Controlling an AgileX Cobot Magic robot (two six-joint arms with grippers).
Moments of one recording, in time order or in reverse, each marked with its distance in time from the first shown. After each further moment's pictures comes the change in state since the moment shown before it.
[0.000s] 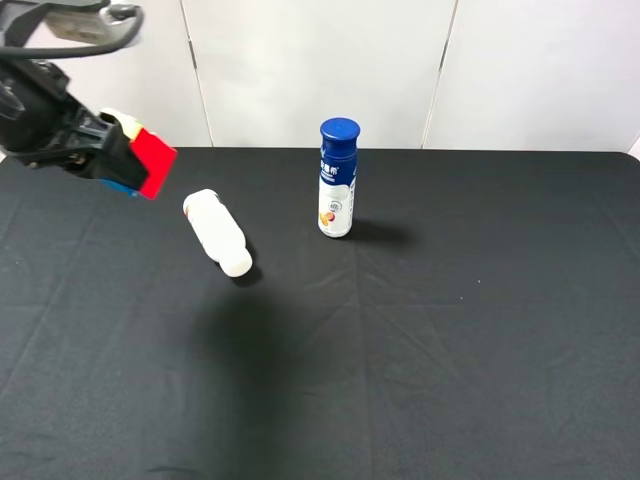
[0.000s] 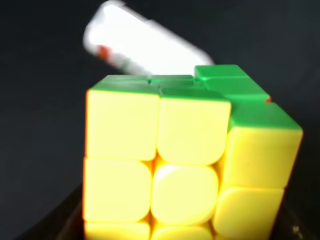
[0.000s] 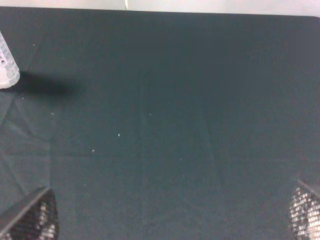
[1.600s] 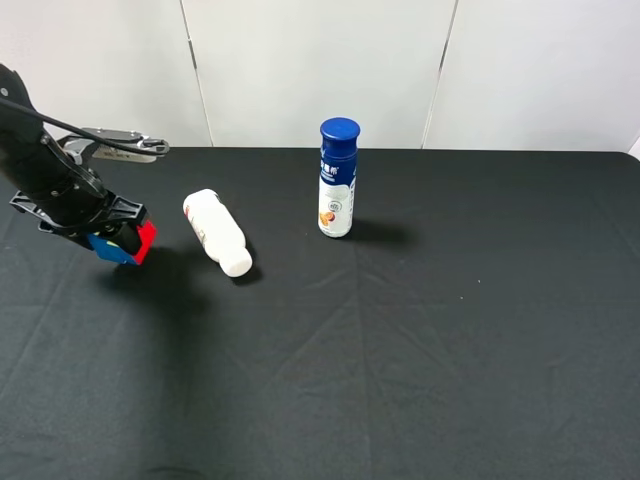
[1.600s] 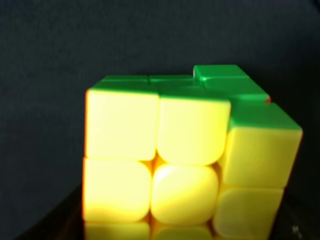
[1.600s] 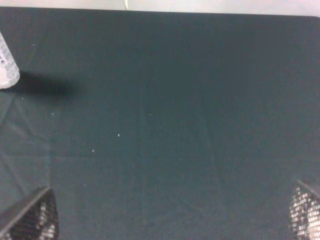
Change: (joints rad) left arm 0.185 0.491 -0.003 0.054 -0.204 -0.032; right arm 0.000 0.000 0.000 0.000 -0.001 0.000
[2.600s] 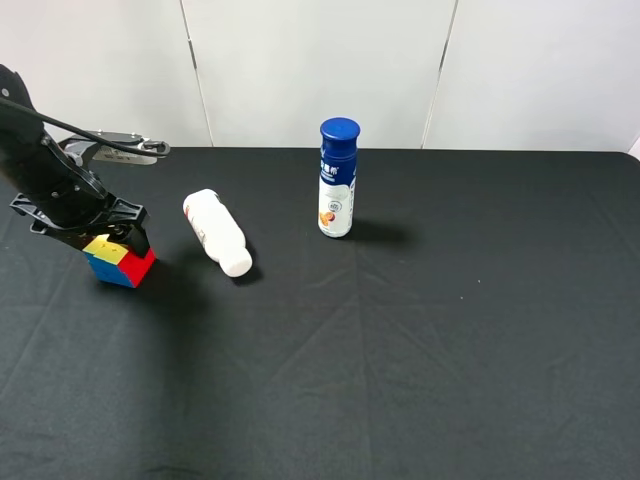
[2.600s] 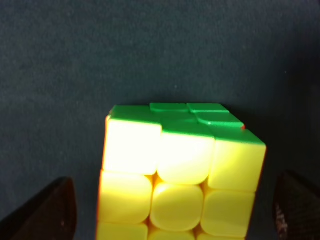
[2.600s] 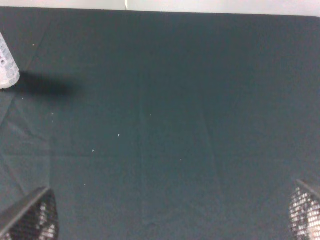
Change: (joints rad) left arm 0.000 0.003 -0.001 -0.003 0.017 0.000; right arm 0.000 0.000 0.000 0.000 0.000 0.001
